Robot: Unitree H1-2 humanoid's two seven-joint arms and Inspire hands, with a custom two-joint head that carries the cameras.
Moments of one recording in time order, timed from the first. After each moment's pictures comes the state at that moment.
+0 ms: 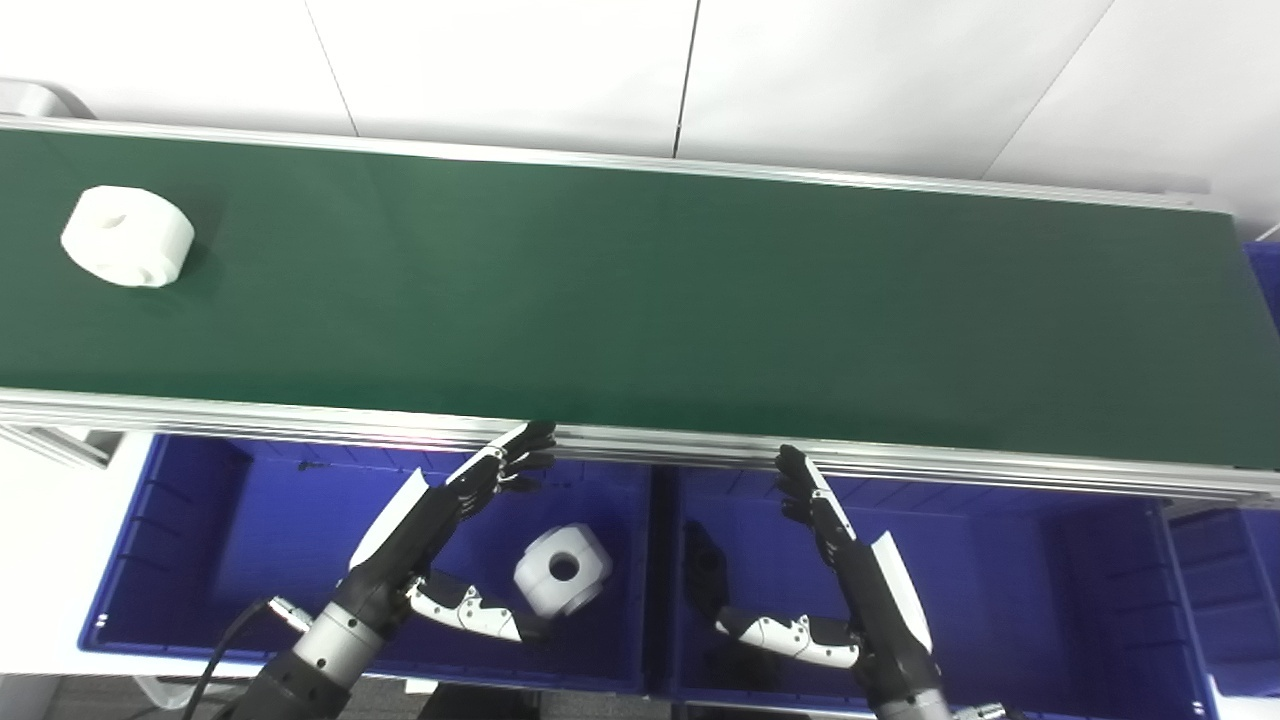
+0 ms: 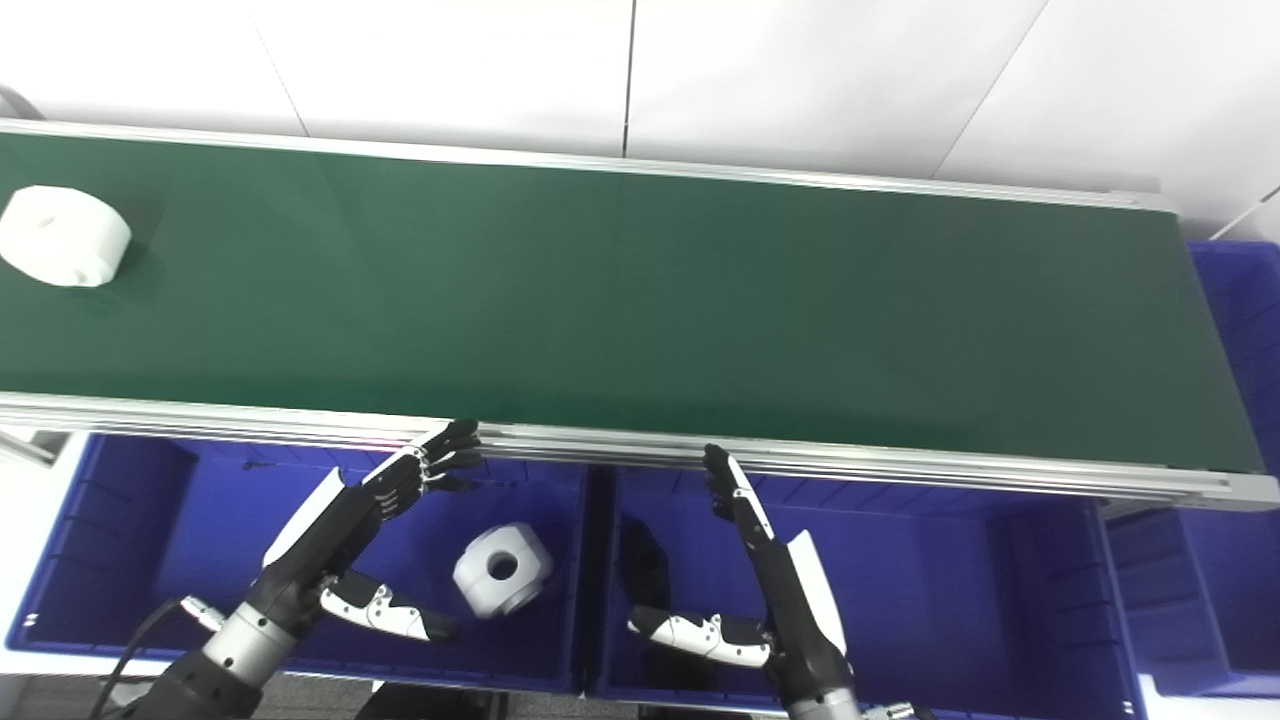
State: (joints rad) left arm 0.42 0.26 -0.24 -0.05 0.07 -0.43 -0.27; right arm 0.54 -0.13 0.23 -0.14 -0.27 -0.32 0.03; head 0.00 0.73
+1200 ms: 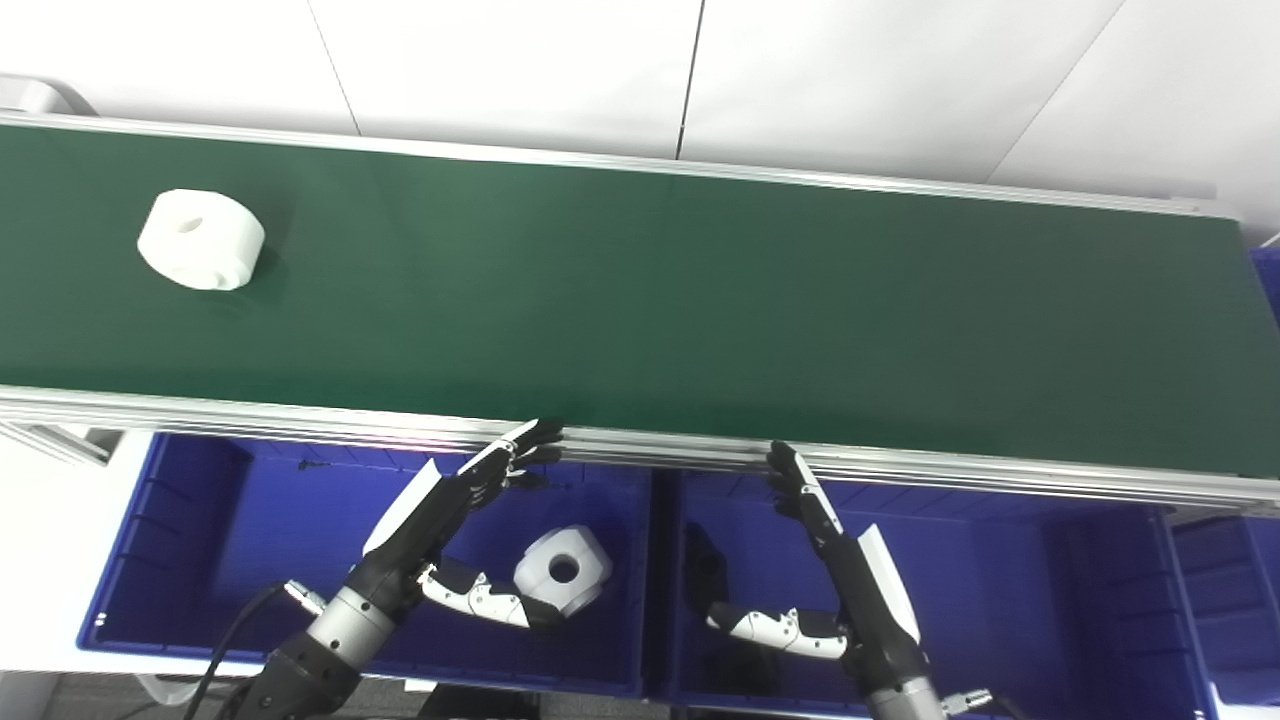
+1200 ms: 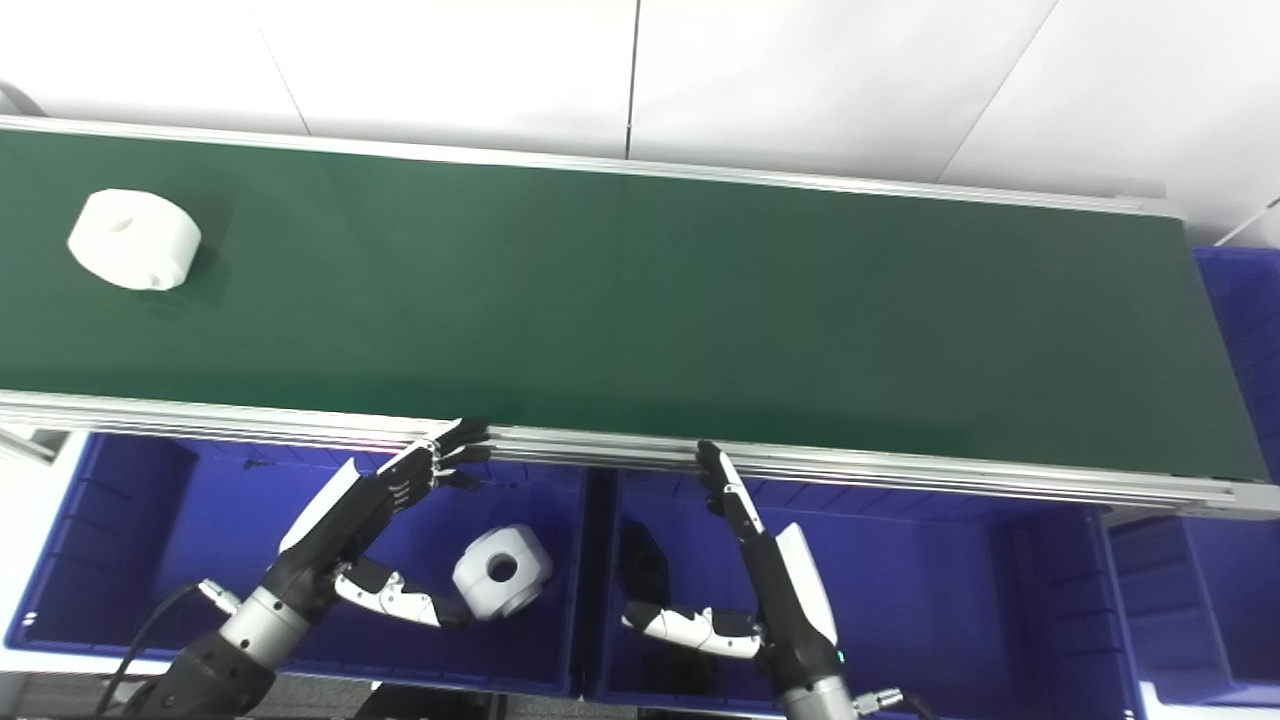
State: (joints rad) left arm 0.38 0.27 -0.27 0.01 0.07 -0.43 -0.26; right arm 0.50 -0.13 0.25 -0.07 -0.33 -0.33 0.03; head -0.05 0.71
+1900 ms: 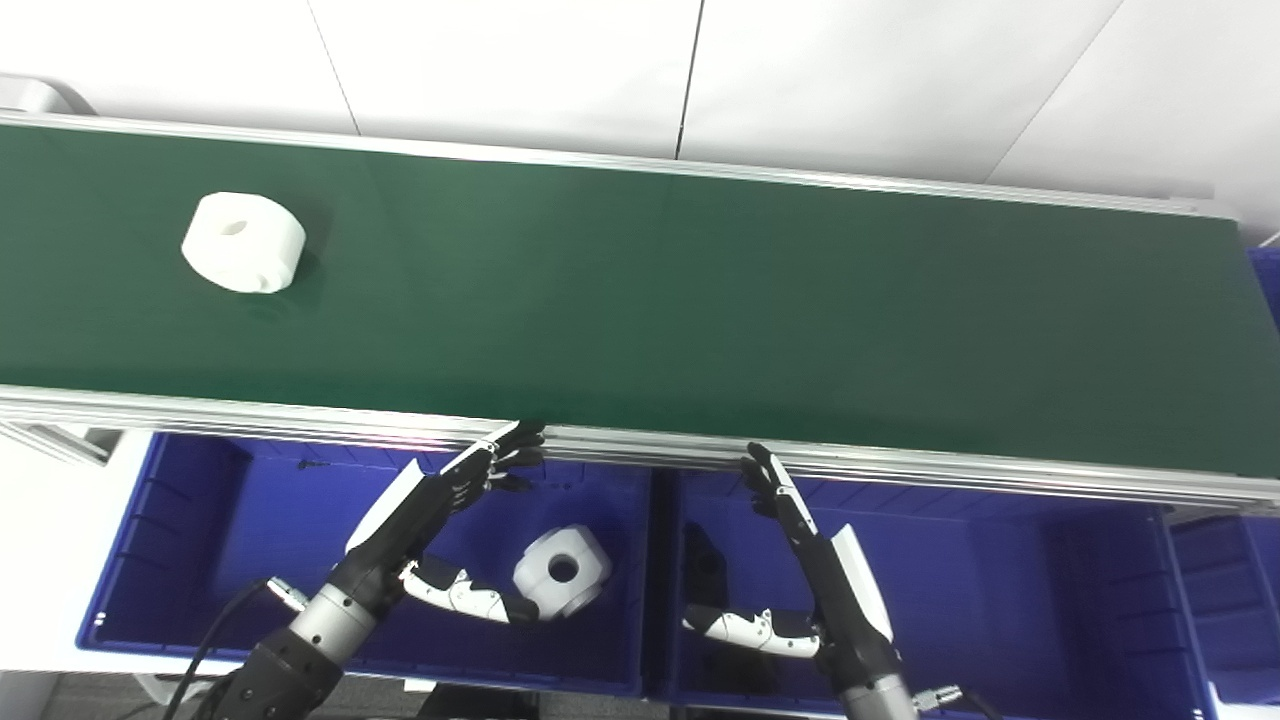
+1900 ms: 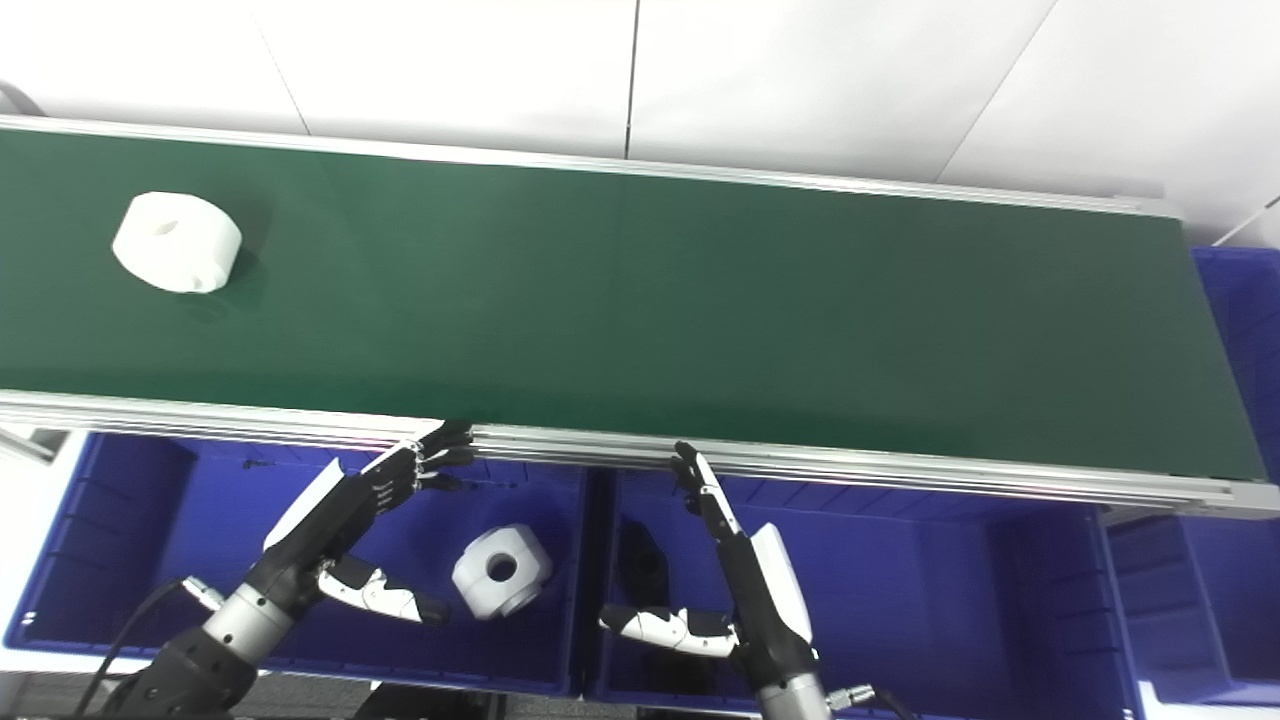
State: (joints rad) left arm 0.36 0.30 -0.26 0.05 0.05 -0.43 -0.26; right arm 0.48 -0.11 0.27 0.00 -0.37 -0.39 -0.02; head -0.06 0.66
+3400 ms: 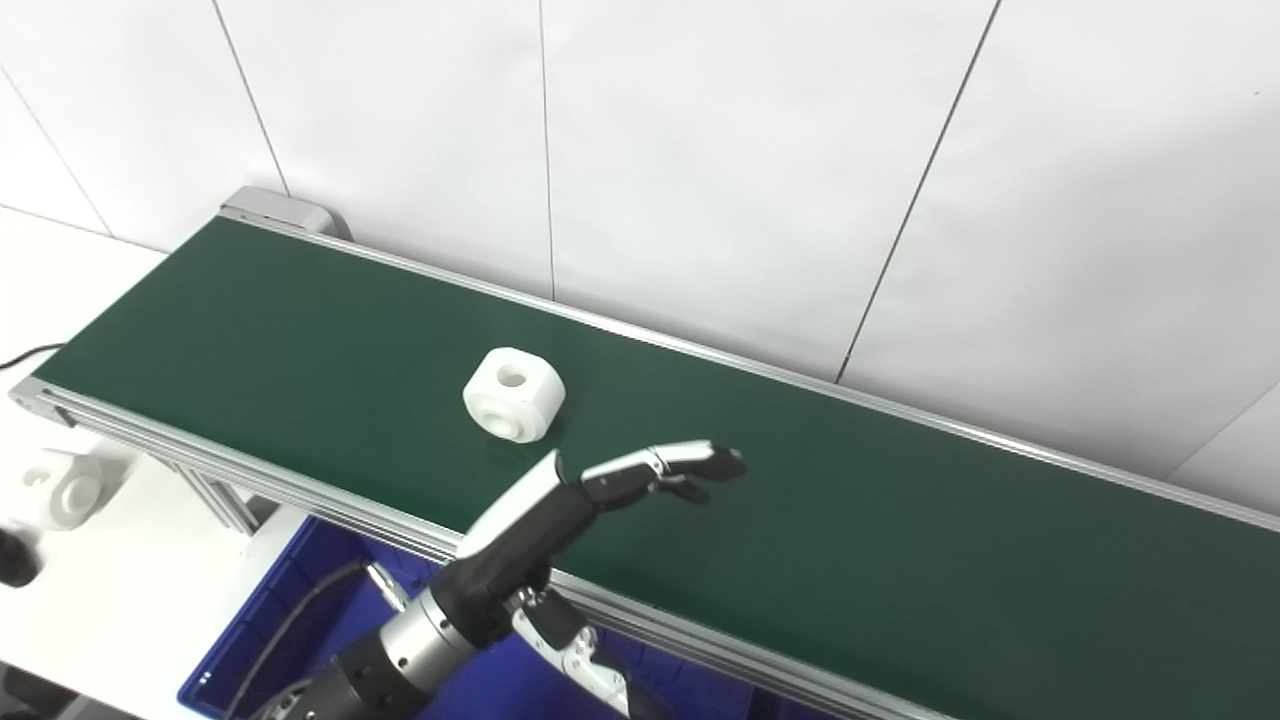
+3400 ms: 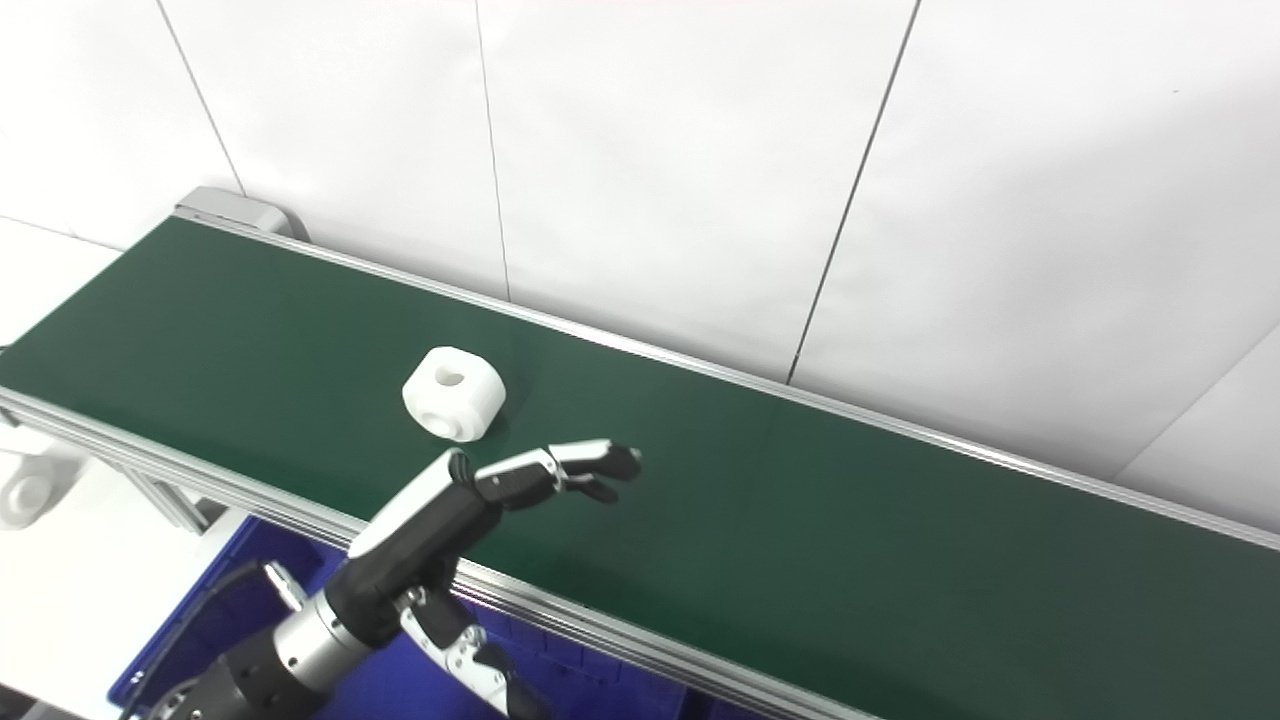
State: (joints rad) left arm 0.28 0.31 -0.19 -0.52 0.05 -0.26 -0.19; right arm 0.50 -0.32 0.46 0.00 -0.20 -0.41 -0.25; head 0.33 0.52
